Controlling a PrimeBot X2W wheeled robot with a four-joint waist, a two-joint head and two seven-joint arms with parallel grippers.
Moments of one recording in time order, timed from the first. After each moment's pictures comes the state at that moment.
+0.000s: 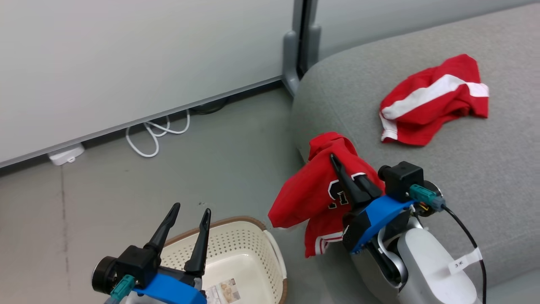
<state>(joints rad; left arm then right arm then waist) -0.07 0.20 -0.33 0.26 -0.32 -0.11 -0.26 -0.44 -0.05 0.32 0.48 0.25 0.13 -0.12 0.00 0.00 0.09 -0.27</state>
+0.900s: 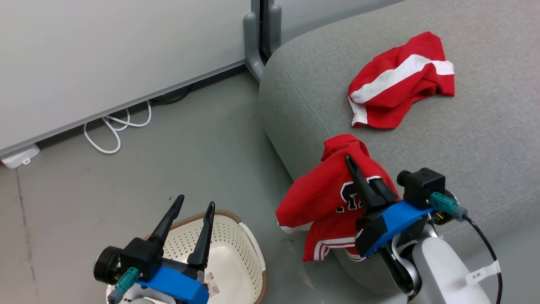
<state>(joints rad) -0.10 0.19 -0.33 0.27 -0.28 -0.13 -0.26 -0.34 -0.05 0.24 0.34 0.24 0.13 -0.08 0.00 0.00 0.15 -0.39</state>
